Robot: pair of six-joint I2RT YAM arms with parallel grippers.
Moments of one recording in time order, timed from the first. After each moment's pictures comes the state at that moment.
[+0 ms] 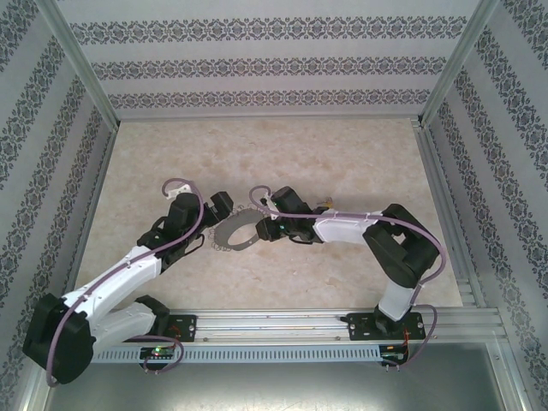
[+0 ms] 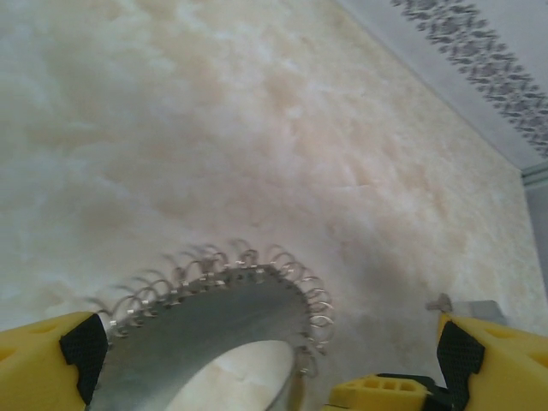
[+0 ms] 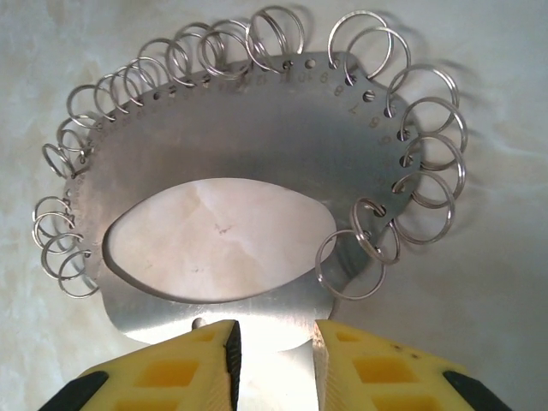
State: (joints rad) left arm -0.45 1.04 0.57 -0.12 -0.14 -0.89; right arm 0.75 1.77 0.92 -0.01 -0.25 0.43
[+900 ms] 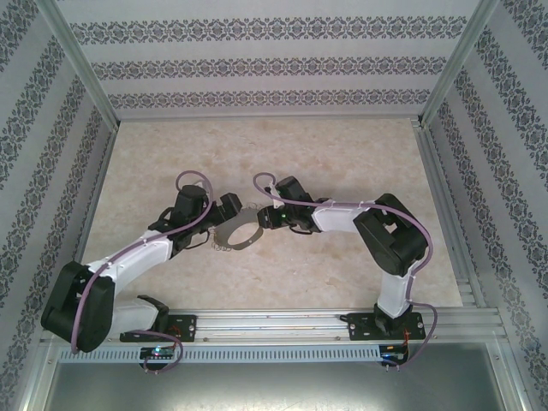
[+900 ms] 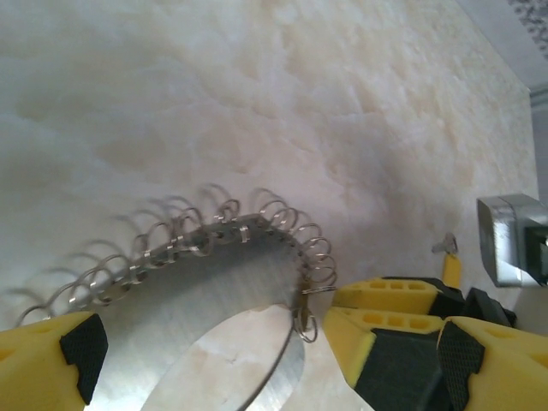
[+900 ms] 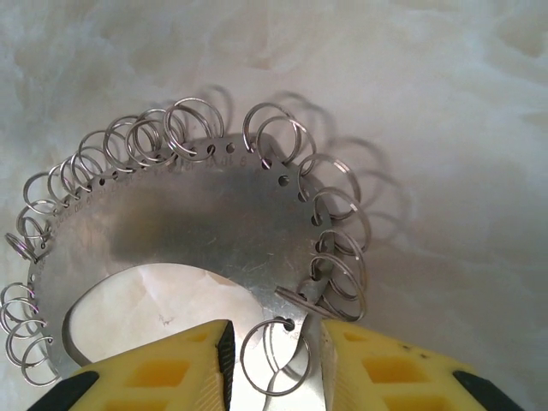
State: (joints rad) left arm -0.38 1.25 0.62 -0.03 0.13 -0.82; right arm 0.66 1.87 0.99 0.04 -0.30 0.45
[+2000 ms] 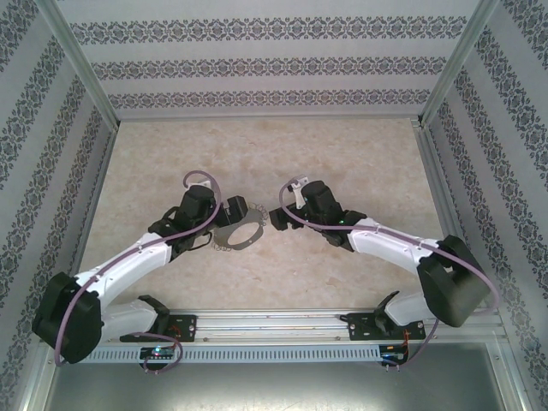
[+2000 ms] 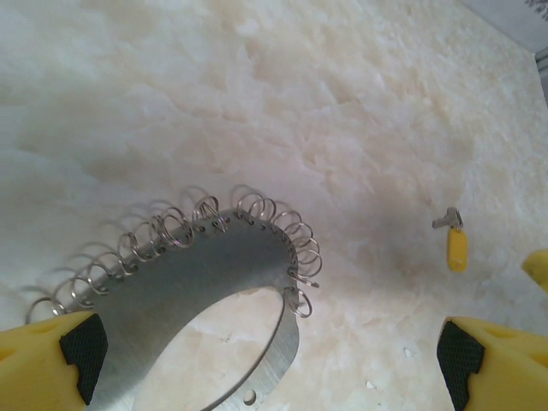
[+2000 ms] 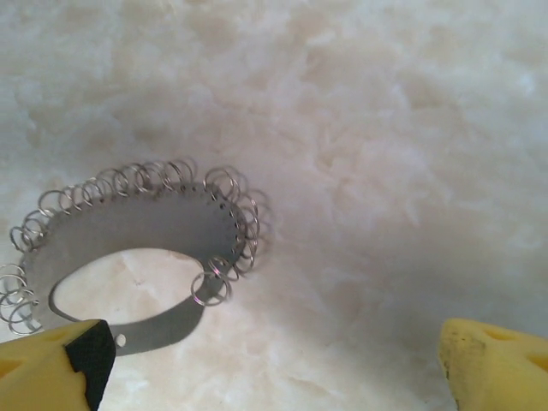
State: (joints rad) left arm -0.49 1.16 0.67 -0.18 -0.03 -0.74; right arm 0.68 1.39 0.76 -0.01 -0.02 0.24
